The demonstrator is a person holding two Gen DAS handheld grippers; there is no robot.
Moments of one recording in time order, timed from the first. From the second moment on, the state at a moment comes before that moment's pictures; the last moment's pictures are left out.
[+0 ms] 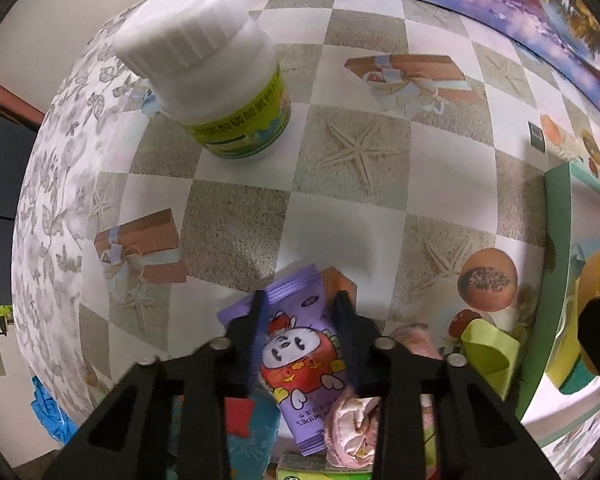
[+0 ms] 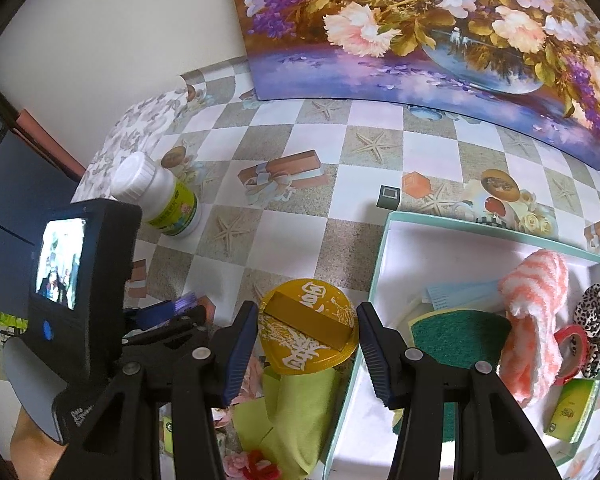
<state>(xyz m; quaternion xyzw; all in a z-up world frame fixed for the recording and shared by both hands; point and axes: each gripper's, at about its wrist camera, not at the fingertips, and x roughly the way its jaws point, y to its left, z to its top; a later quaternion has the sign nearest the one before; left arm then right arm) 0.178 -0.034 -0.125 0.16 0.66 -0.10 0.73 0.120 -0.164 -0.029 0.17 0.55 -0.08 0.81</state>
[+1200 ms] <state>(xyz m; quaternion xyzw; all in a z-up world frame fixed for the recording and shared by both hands) 0.245 0.005 -0.157 0.18 0.78 -0.04 0.60 0.099 -0.209 -0.002 0.26 0.49 -0.05 0.83</state>
